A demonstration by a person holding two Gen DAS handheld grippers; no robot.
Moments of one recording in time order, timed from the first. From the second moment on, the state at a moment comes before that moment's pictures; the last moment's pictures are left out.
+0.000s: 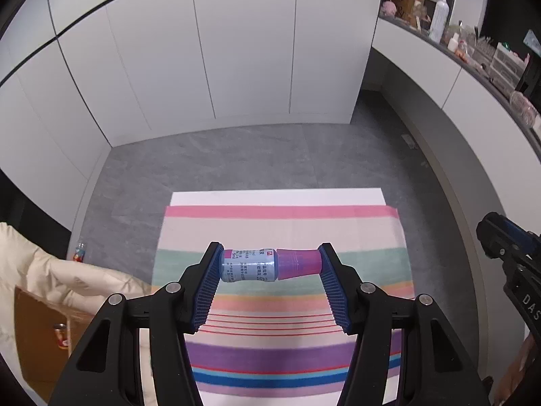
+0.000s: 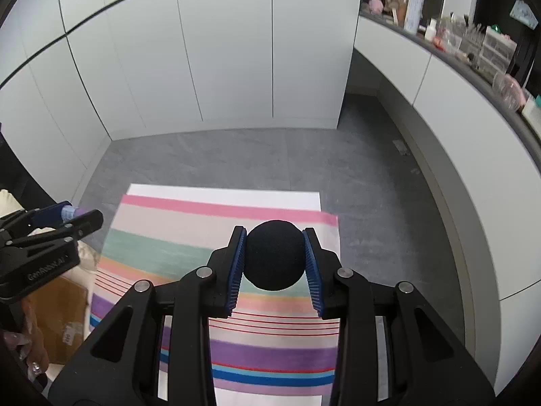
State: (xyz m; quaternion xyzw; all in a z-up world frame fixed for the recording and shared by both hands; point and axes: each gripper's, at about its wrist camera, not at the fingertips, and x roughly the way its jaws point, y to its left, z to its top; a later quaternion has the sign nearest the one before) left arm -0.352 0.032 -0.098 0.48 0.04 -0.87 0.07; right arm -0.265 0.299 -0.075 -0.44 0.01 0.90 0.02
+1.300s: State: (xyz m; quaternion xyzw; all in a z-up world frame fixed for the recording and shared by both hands) left arm -0.269 0.043 -0.006 0.45 0.05 -0.89 0.07; right arm -0.191 0.283 0.013 -0.44 -0.01 0.90 0.01
